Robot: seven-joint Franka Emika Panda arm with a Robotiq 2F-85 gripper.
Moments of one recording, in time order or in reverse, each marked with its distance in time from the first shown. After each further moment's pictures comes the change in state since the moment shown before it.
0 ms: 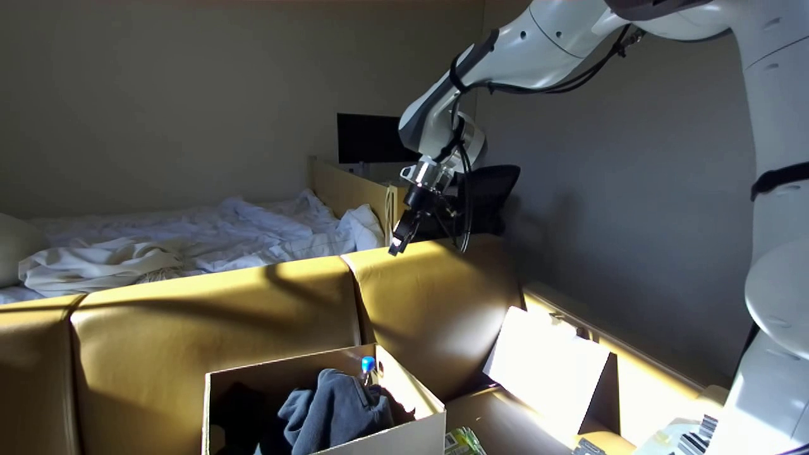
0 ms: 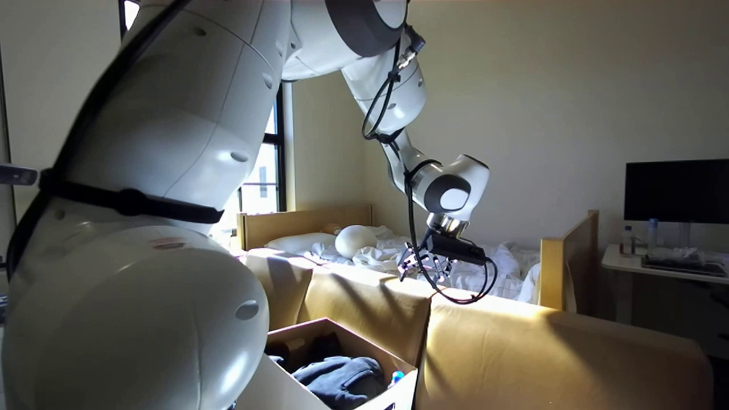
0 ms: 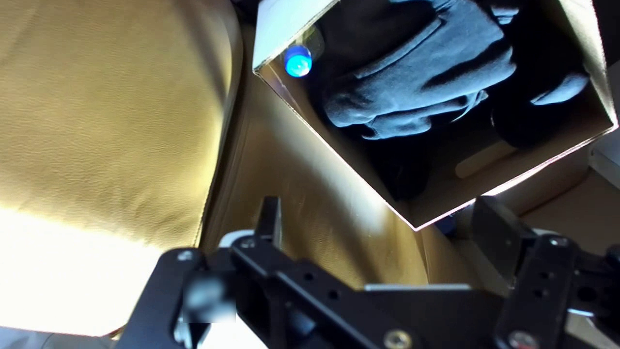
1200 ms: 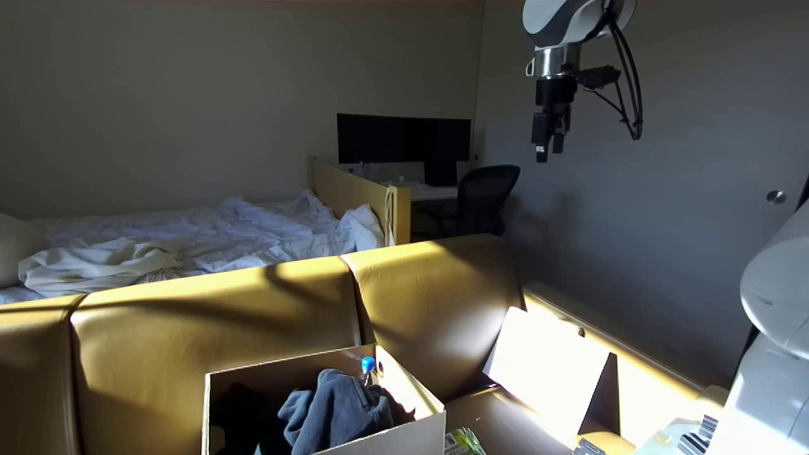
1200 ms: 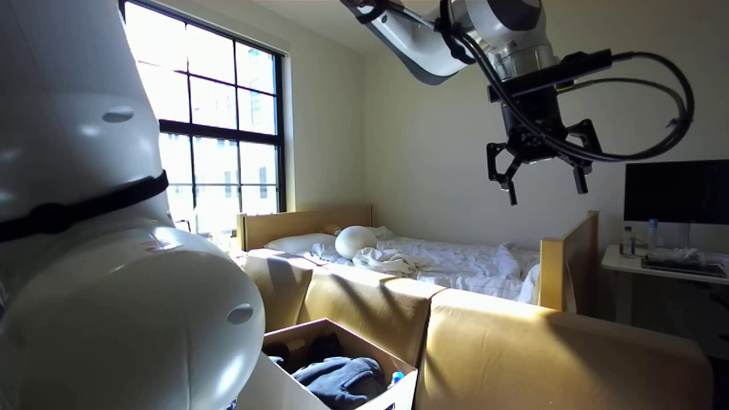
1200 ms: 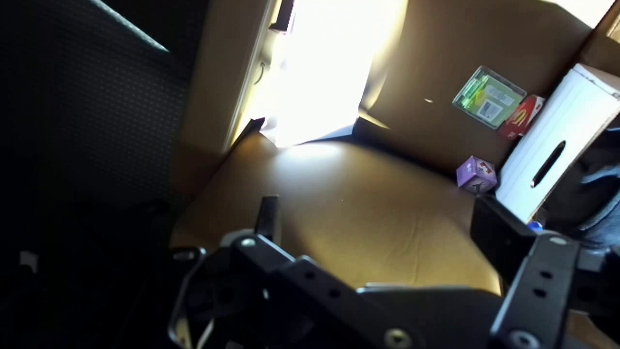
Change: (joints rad) arm -0.031 -0.607 -0.319 -0.141 -0.809 -0.329 0.628
